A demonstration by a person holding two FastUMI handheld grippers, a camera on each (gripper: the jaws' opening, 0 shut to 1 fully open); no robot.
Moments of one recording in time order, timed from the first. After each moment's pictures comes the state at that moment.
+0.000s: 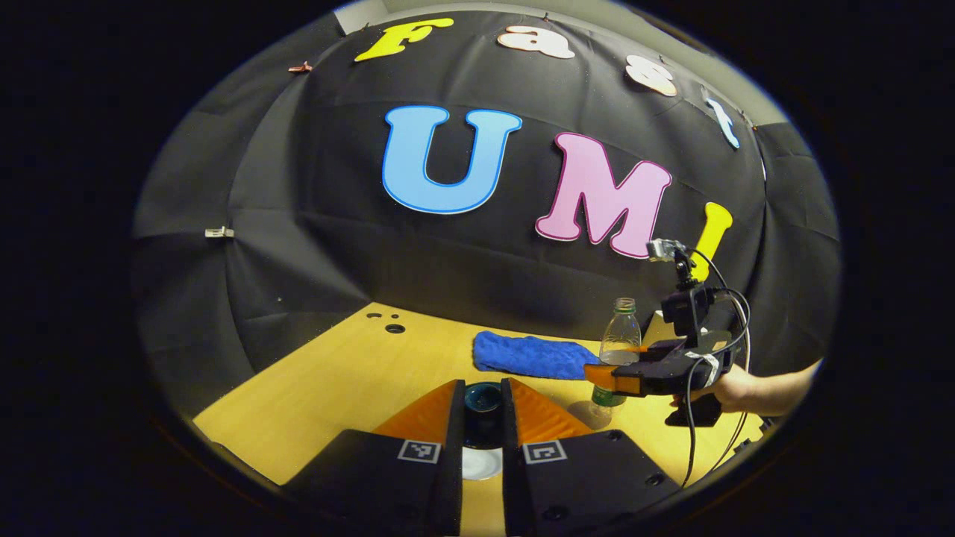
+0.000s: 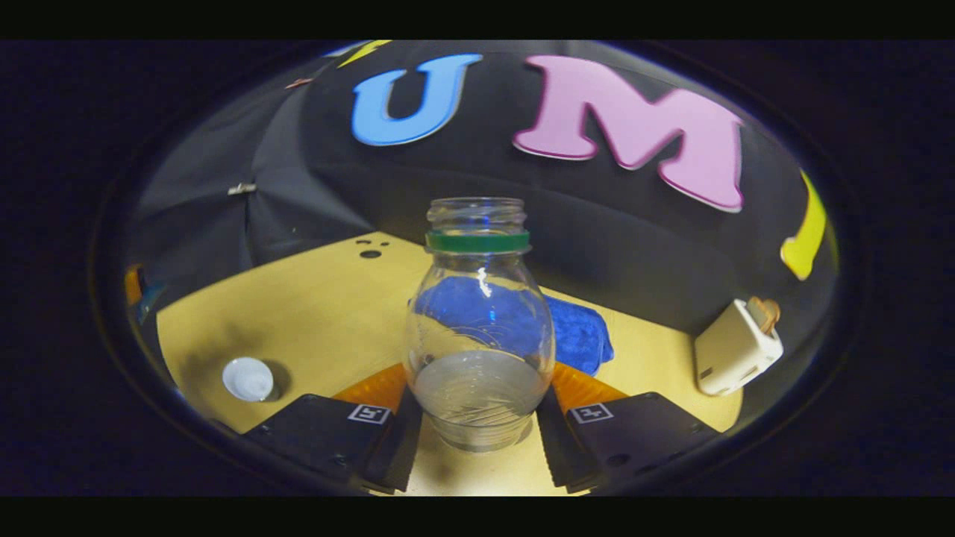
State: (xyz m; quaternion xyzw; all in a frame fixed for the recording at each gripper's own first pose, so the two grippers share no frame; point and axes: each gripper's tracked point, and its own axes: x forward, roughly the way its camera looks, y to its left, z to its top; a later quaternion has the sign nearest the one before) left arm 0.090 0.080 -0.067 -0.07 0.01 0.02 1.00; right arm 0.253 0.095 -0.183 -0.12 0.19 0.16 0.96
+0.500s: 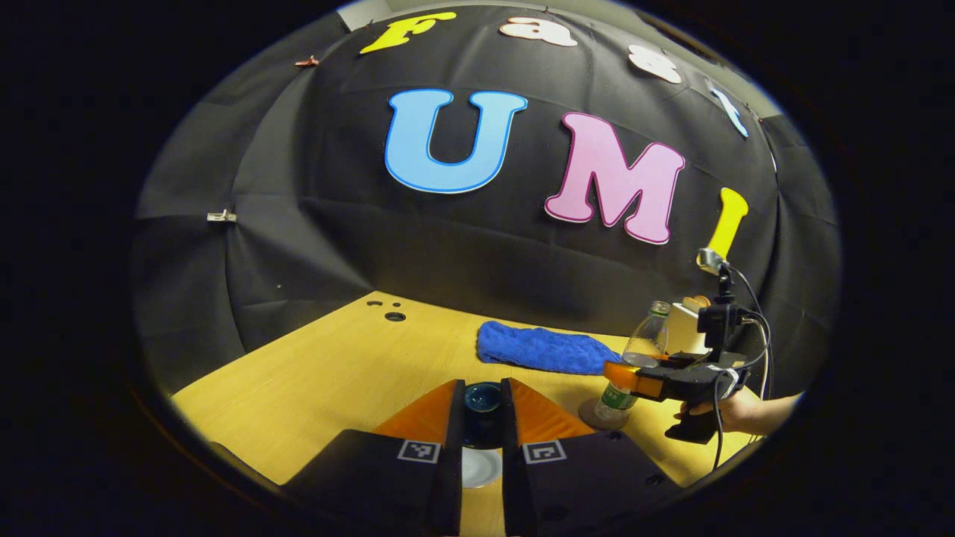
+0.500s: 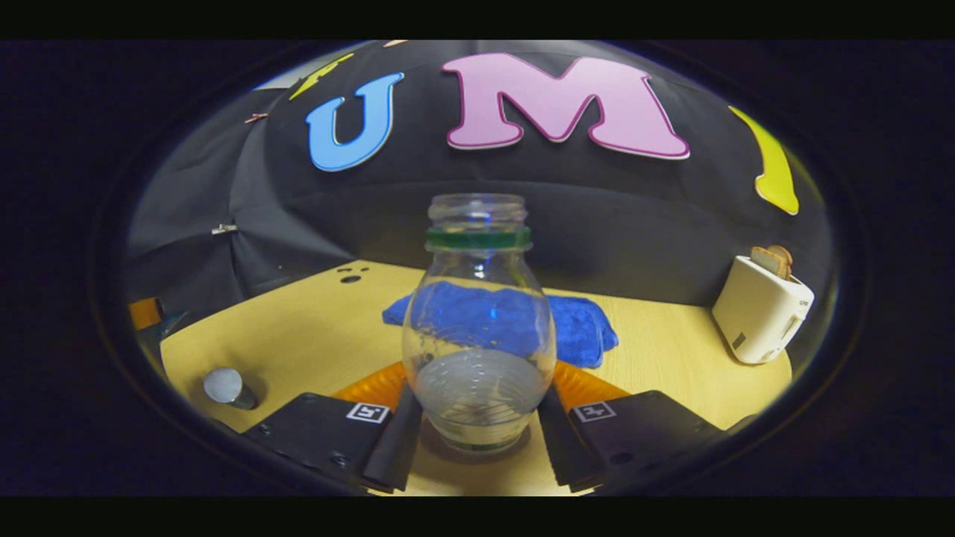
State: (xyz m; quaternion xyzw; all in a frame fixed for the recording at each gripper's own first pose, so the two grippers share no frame) left arm 0.120 0.079 -0.107 -0.08 0.02 0.05 1.00; right arm 0.283 0.072 -0.214 -0.07 0.12 0.15 0.98
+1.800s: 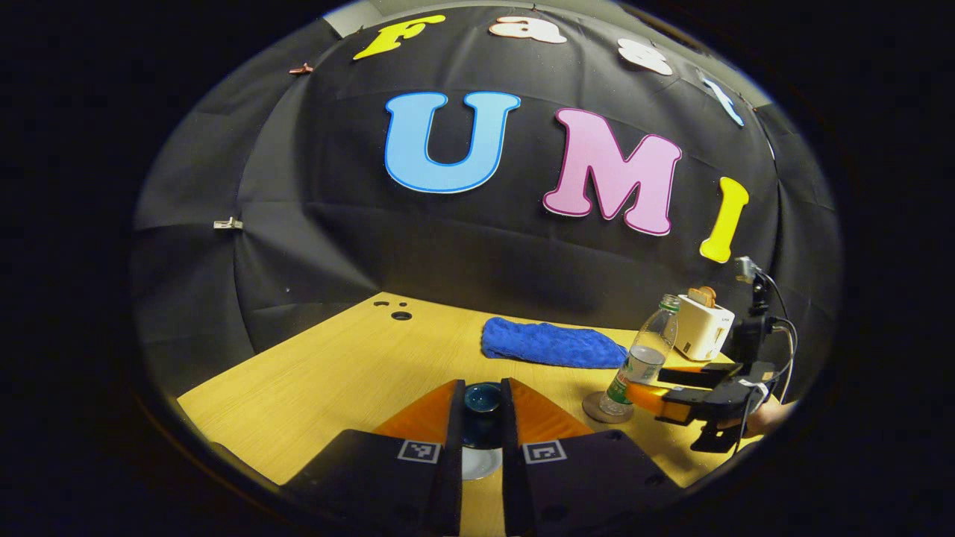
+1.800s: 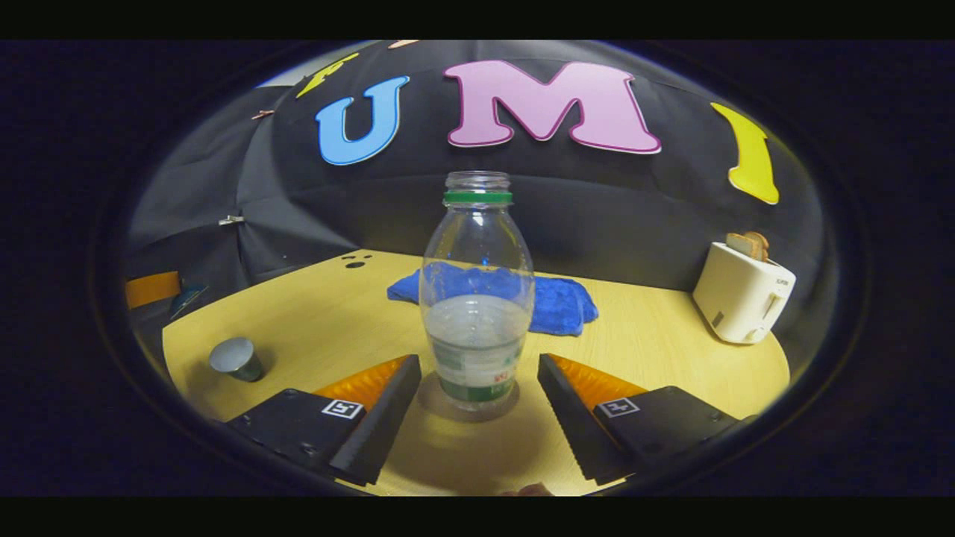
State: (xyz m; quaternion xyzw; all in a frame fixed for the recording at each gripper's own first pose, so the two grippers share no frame) left arm 0.112 0.073 -0.112 -0.05 0.02 0.07 1.00; right arm 0.219 0.037 -0.236 -0.07 0.15 0.14 0.98
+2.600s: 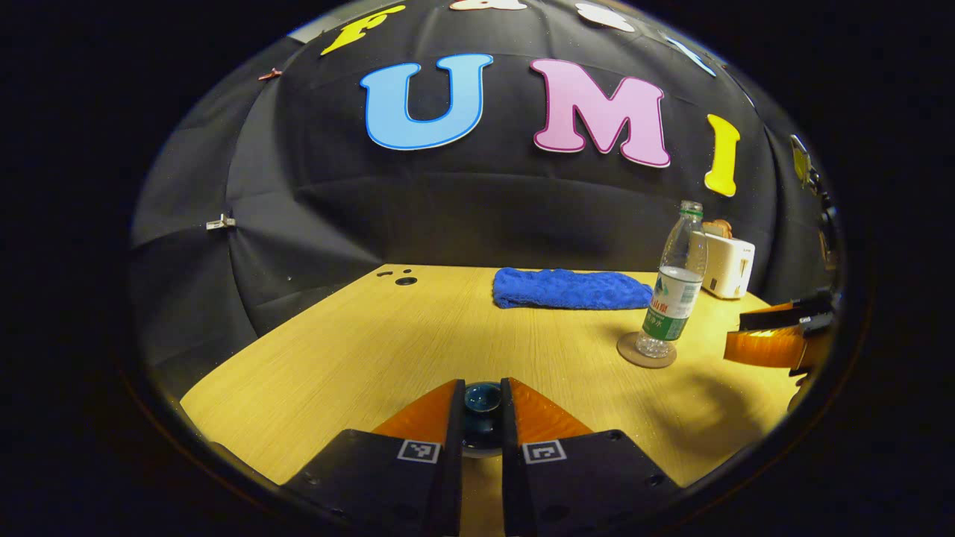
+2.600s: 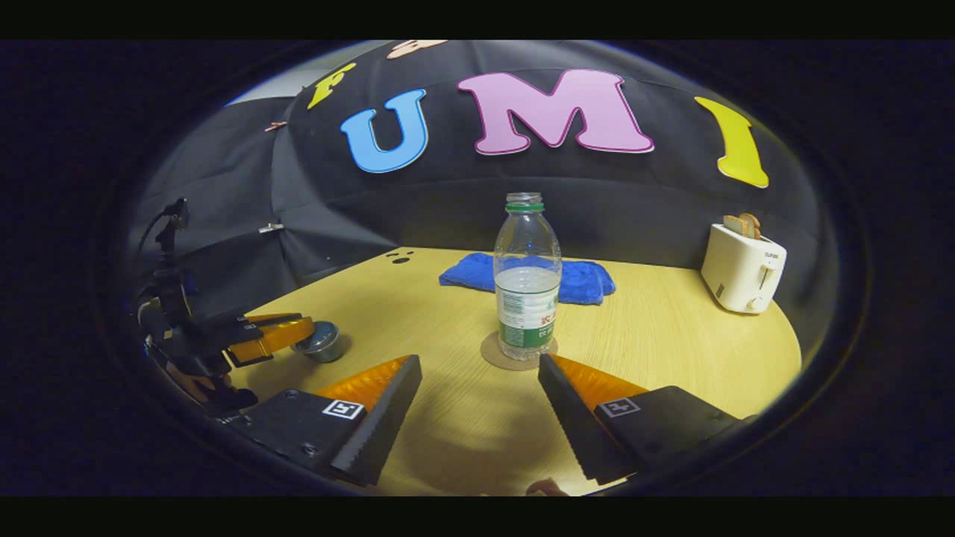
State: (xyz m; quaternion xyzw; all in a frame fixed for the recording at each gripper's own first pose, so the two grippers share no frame) left arm 0.136 0.076 -0.202 0.02 0.08 0.09 0.99; right arm 0.134 0.052 -0.228 -0.03 0.18 0.19 0.97
